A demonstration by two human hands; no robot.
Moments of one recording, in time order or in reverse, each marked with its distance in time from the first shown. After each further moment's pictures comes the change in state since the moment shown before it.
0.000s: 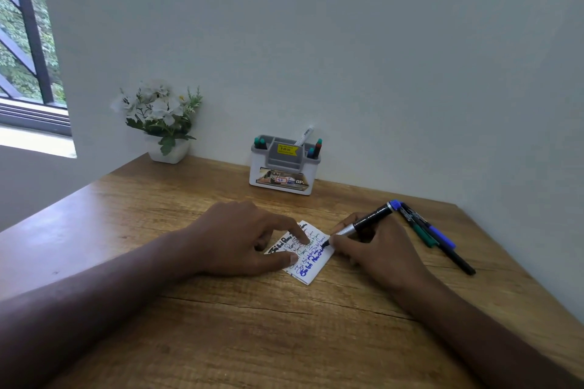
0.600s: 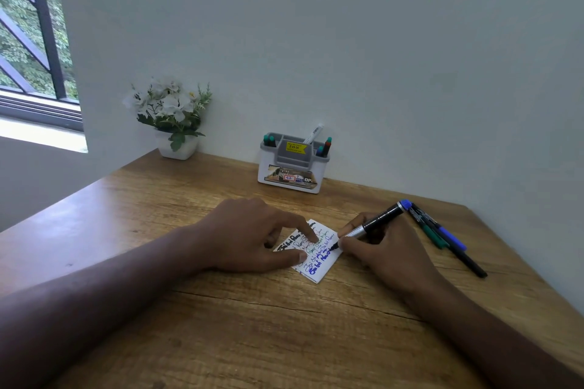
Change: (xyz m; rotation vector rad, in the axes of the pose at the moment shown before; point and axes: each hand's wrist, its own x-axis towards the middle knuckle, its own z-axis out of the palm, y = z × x) left_hand 0.000 -0.001 0.001 -0.012 0.024 0.003; right_hand -0.003 -0.003 -0.001 -0.004 -0.005 -0.069
